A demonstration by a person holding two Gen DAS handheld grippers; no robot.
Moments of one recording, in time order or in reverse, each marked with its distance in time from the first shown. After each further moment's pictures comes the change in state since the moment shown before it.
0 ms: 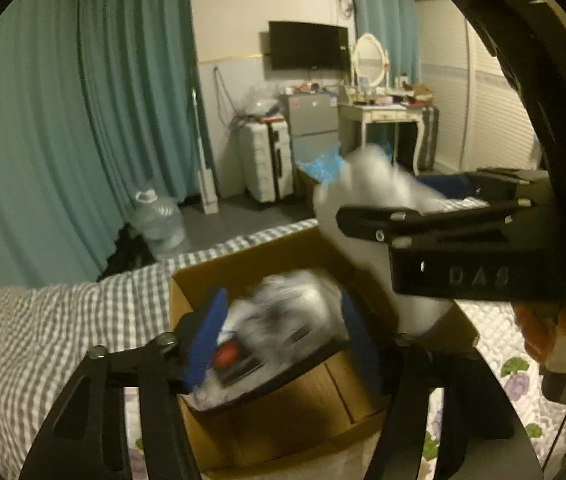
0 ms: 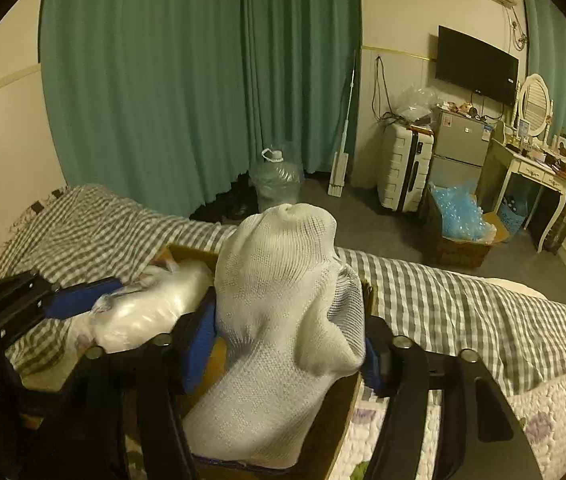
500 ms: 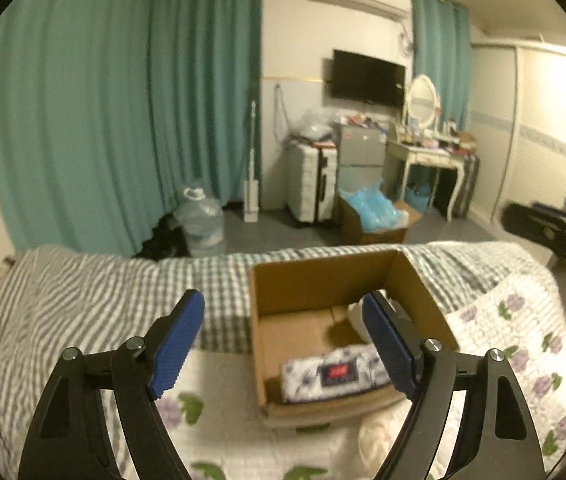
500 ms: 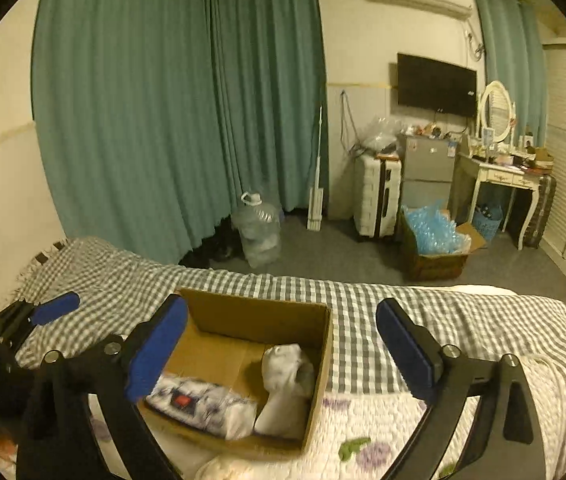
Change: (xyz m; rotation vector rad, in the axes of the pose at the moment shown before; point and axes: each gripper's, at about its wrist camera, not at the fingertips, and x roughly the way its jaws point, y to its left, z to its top) left arm -0.092 0.041 -0.011 -0.208 -0.073 0.117; right arm -0.100 -0.016 0.009 0.101 -0.147 -0.061
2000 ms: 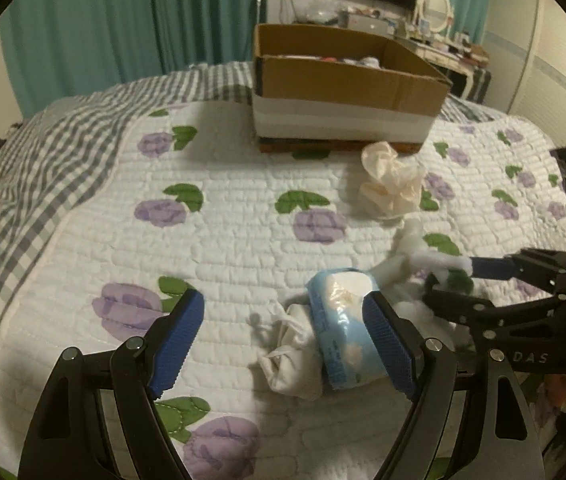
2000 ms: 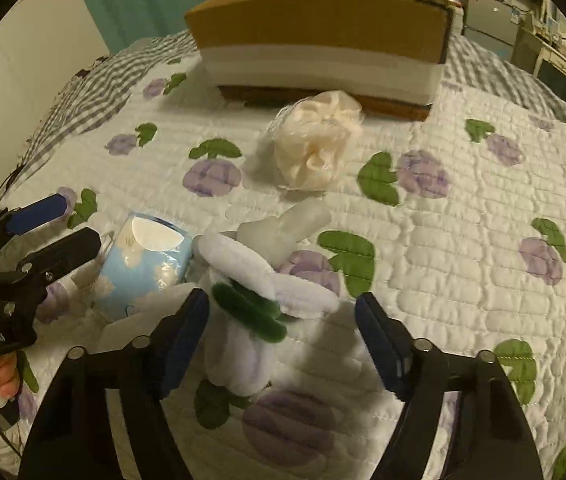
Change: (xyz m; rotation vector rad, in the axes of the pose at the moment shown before) left arm -0.038 -0.009 -0.207 0.005 0.390 0.015; right arm -0.017 0.063 -0.279 -0.046 0.577 0.176
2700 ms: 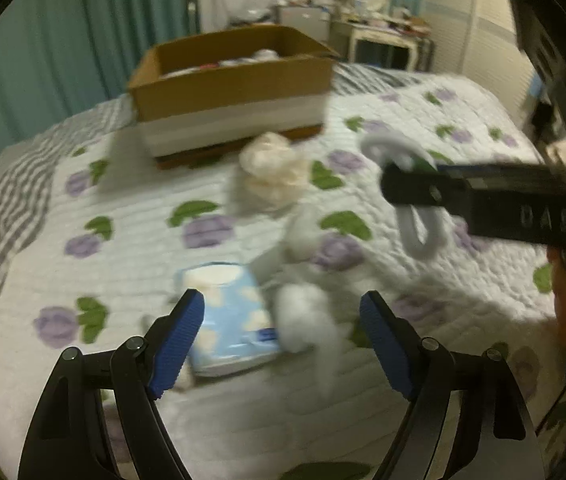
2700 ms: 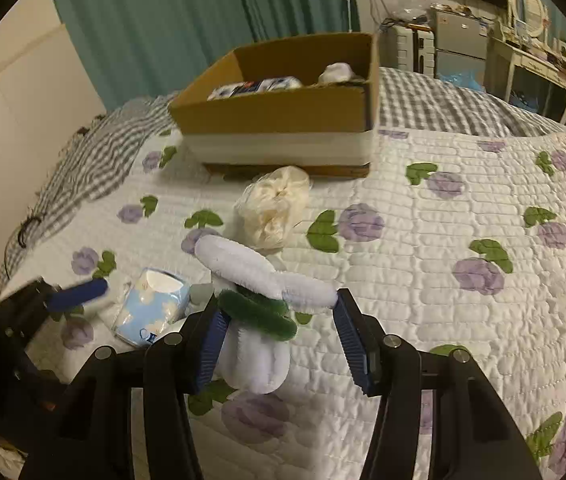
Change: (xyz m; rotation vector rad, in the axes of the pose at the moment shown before) left arm -0.007 -0.080 -0.003 0.191 0.018 -0.111; right arm -0.067 -0.029 0.008 0.083 -0.165 0.004
